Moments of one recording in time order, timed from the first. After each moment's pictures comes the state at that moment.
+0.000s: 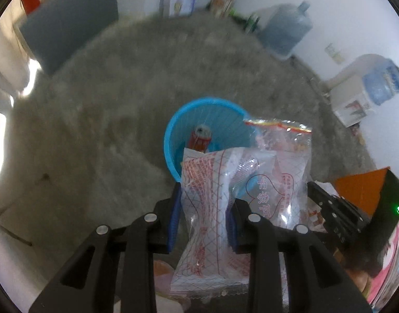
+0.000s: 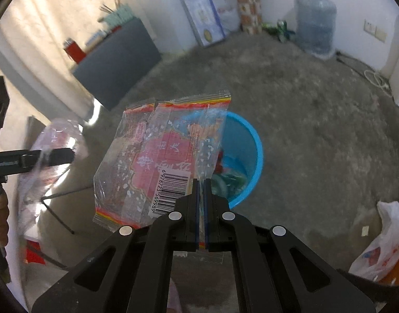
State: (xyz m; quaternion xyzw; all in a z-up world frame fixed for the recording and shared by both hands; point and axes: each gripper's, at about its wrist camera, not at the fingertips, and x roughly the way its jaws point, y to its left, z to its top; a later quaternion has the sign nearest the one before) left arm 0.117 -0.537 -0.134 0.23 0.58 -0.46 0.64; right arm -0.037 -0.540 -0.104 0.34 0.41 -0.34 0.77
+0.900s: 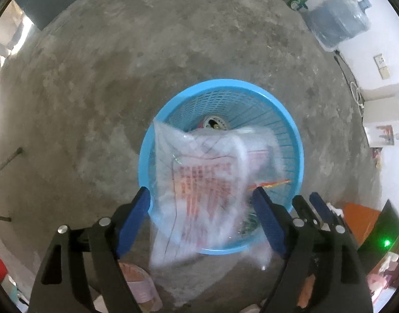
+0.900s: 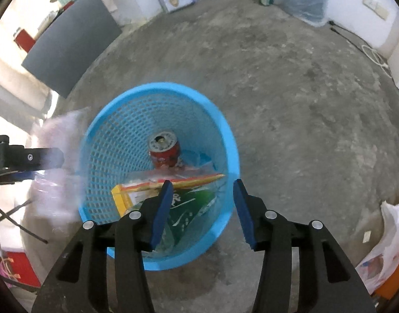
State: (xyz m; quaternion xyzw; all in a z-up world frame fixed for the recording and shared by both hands) left arm 0.146 -0.643 -0.264 0.22 0.67 -0.37 0.60; right arm -0.021 -0.622 -0.217 0.36 0.47 -0.38 0.71
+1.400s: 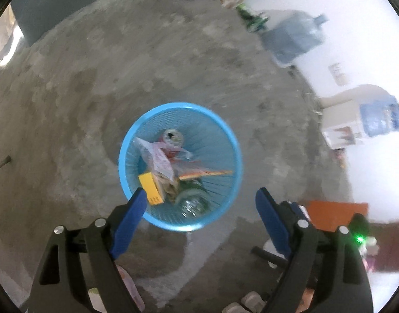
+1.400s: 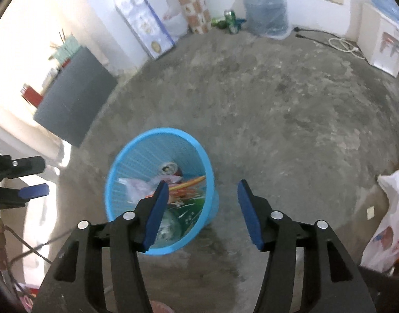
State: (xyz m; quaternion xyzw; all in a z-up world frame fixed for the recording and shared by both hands) left arm 0.126 -0.601 -0.151 0.15 0.63 -0.47 0.60; right arm -0.091 -0.596 -0.137 0.40 0.34 -0.43 0.73
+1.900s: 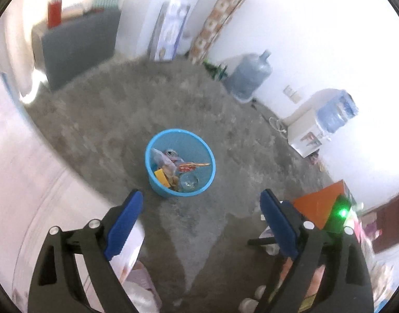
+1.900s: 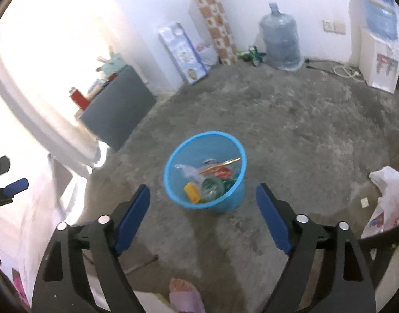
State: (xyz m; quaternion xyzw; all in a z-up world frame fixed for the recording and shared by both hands) left arm 0.063 -0.358 0.018 0.10 0.48 -0.55 0.68; right arm -0.121 -0.444 -0.022 0.35 0.28 -0.40 0.80
